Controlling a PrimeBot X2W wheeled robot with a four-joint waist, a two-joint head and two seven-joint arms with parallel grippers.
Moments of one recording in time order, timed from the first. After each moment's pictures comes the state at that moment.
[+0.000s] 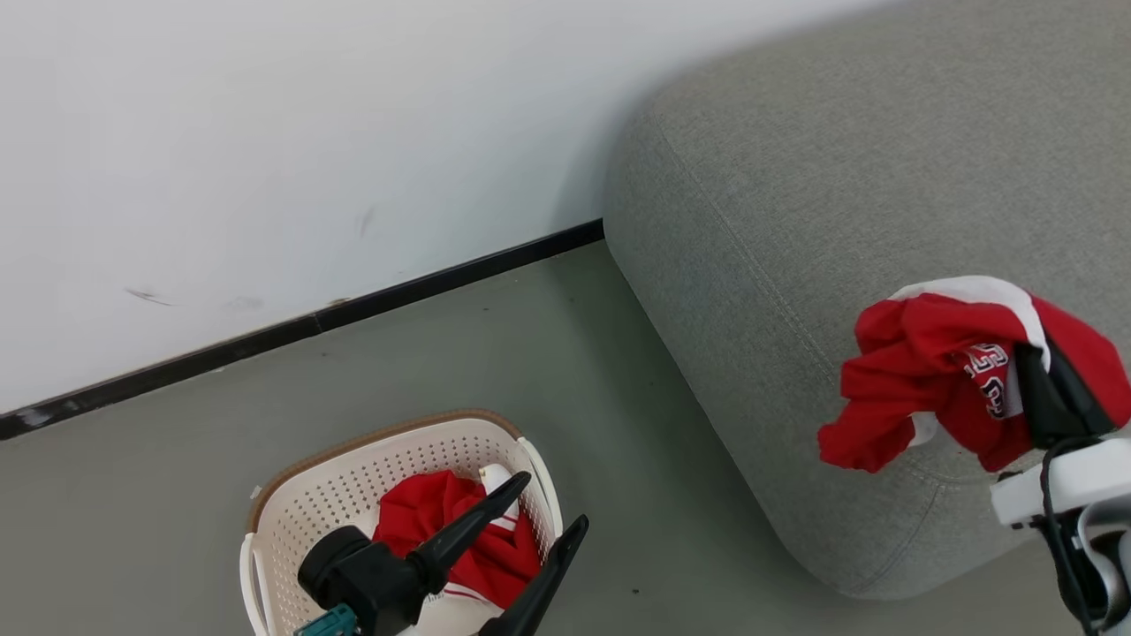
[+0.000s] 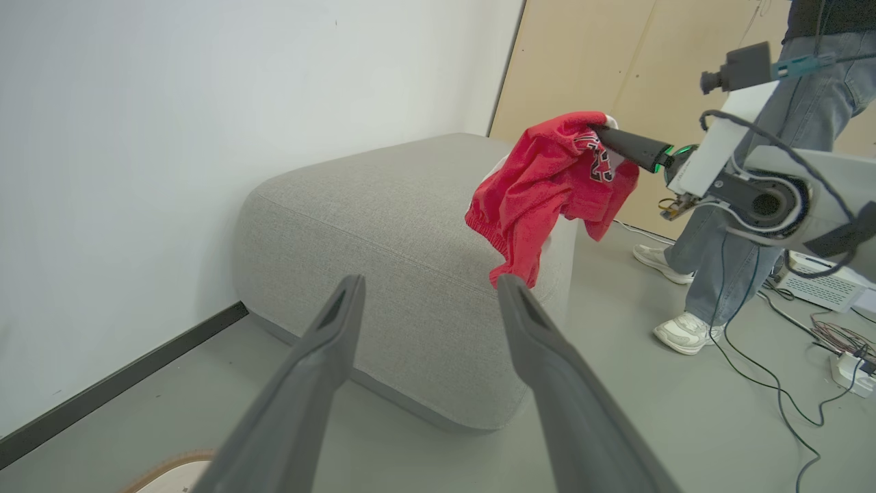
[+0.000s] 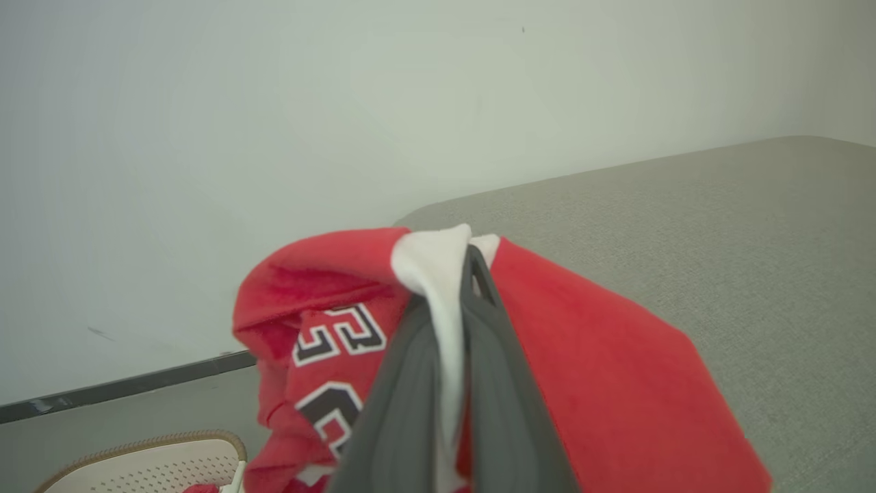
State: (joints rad) left arm -0.18 0.29 -0.71 -0.04 -0.56 -0.09 -0.25; right arm -0.15 -0.22 -0.07 0.15 0.26 0.13 -0.25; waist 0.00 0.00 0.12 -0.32
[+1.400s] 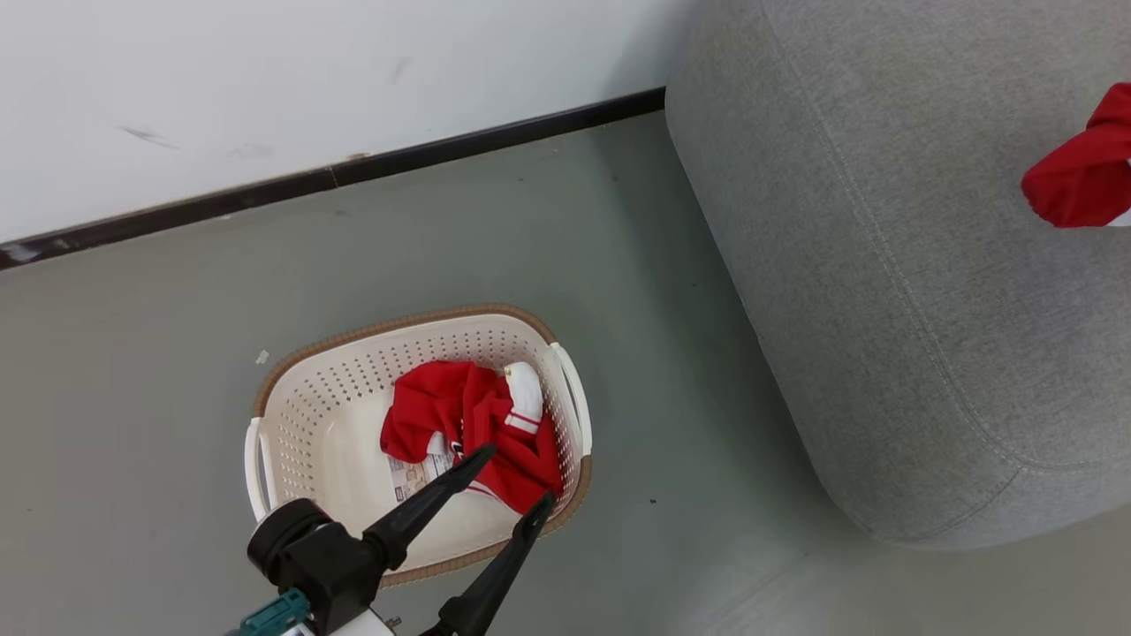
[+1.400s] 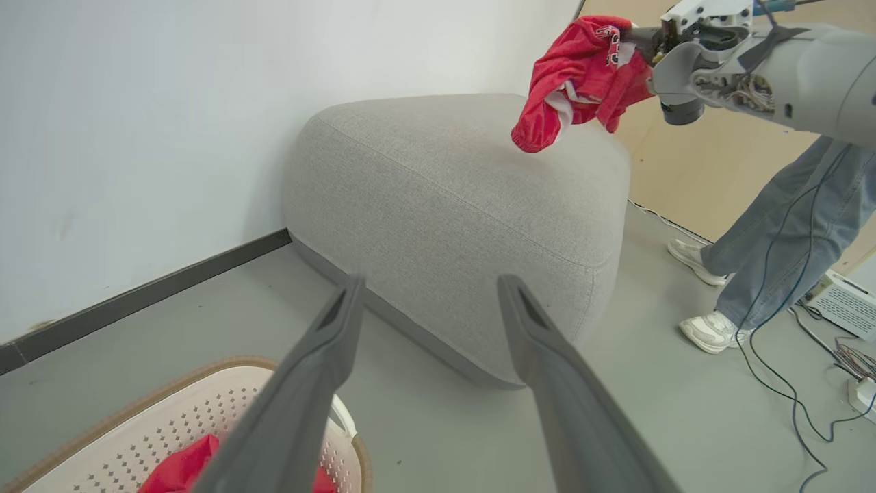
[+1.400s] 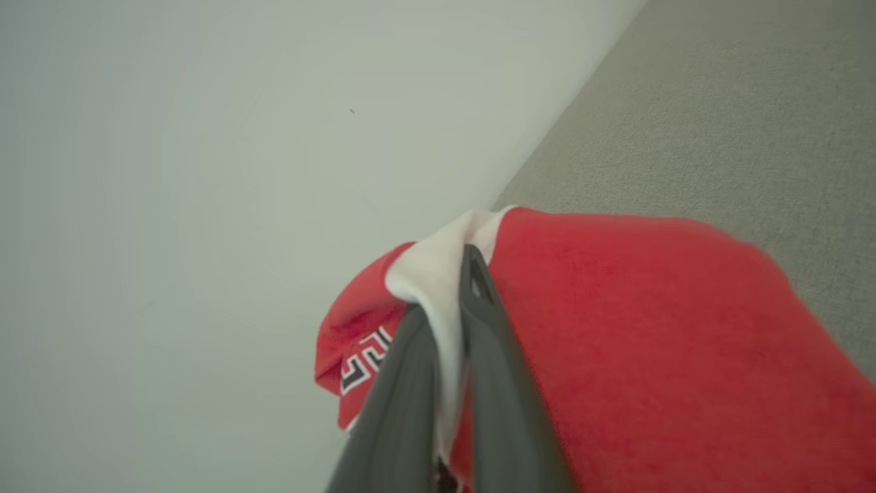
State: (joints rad) left arm -0.18 0.38 -0.66 -0.18 -0.56 -0.07 -0.19; right arm -0.79 -0.24 -0.55 0.65 0.60 0.13 -0.04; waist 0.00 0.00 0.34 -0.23
